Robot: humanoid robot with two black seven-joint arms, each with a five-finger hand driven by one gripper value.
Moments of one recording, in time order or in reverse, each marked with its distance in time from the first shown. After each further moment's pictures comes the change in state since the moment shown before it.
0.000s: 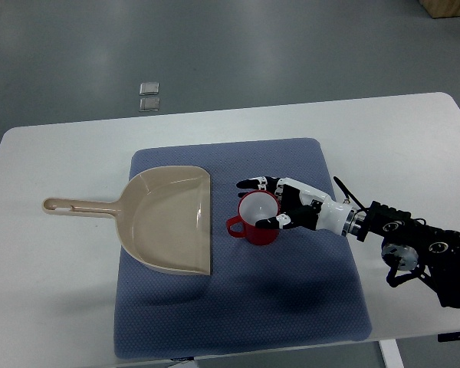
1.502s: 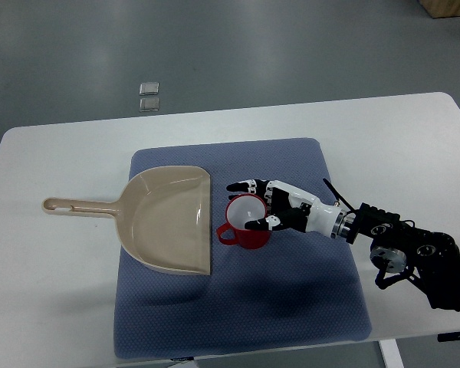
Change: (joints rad) left arm 0.000 0.000 0.000 0.000 0.000 0.000 0.000; right arm 0.002 0.035 0.000 -0.002 -0.022 -0.042 0.000
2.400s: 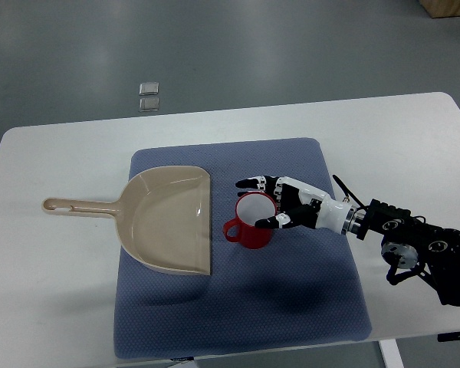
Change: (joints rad) left arm 0.000 0.000 0.000 0.000 0.000 0.000 0.000; right arm 0.003 -0.041 0.015 0.000 0.003 0.042 0.000
